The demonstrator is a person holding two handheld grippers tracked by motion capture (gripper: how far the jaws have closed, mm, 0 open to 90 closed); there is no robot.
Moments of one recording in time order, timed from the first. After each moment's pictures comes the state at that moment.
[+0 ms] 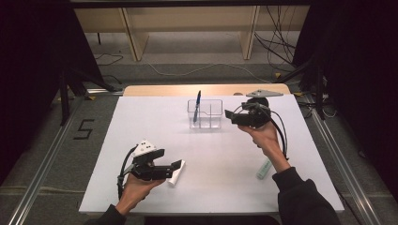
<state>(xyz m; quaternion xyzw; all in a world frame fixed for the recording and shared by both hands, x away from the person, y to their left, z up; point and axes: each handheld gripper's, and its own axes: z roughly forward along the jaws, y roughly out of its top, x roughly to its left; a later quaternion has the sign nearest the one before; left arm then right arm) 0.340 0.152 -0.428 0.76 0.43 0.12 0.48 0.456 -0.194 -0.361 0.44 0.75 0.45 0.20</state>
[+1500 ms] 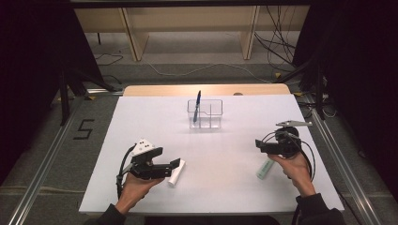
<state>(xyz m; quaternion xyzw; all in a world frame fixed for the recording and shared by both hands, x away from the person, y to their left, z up) 0.341 0.153 -0.427 0.75 0.43 0.13 0.48 0.401 -0.274 -0.413 0.54 0.75 0.35 0.18</state>
